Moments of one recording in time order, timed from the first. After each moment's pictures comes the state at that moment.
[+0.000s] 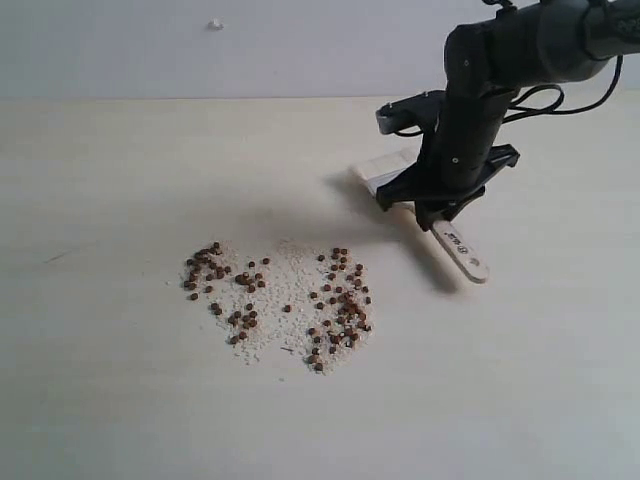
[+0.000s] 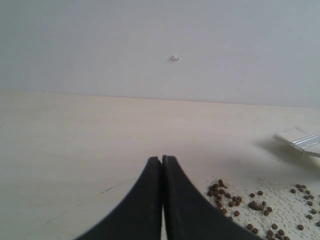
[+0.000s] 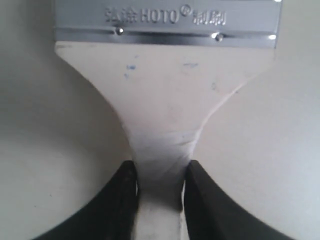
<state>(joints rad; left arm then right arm) -0.32 0.01 0.00 -0.07 0.19 -0.08 0.35 2.15 -1.49 -0.02 0.85 -0.01</state>
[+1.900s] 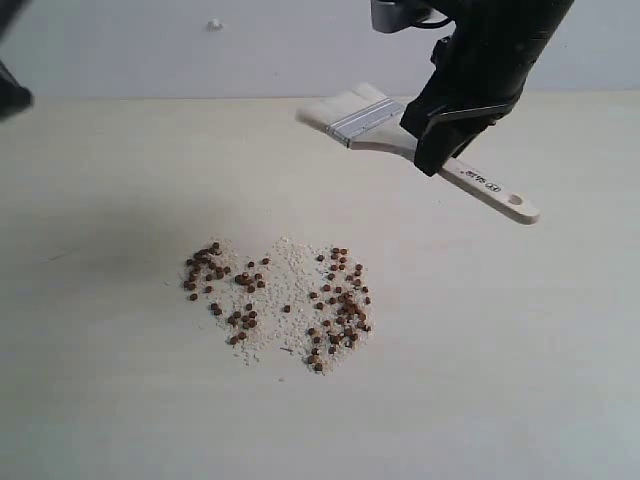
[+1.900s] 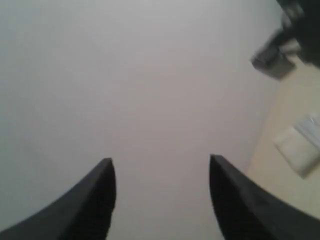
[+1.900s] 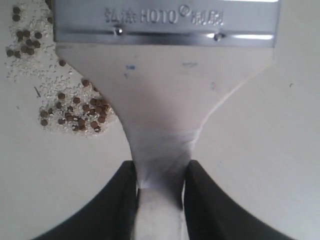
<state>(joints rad) -0.32 1.11 -0.70 1.08 -0.71 -0.12 0.35 1.84 -1.55 0.23 1.23 -0.48</state>
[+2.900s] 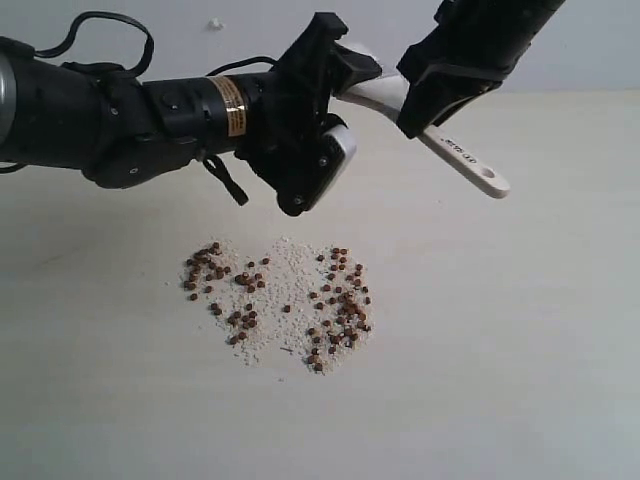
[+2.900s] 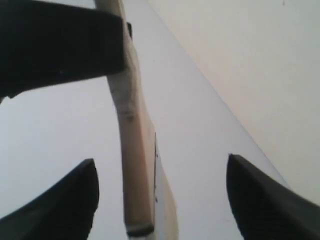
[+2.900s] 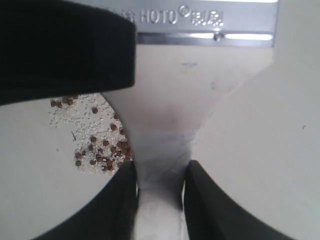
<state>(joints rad) -0.76 1.90 -1.11 0.62 -0.50 1.39 0.27 1.87 -1.62 0.43 1.23 -0.54</state>
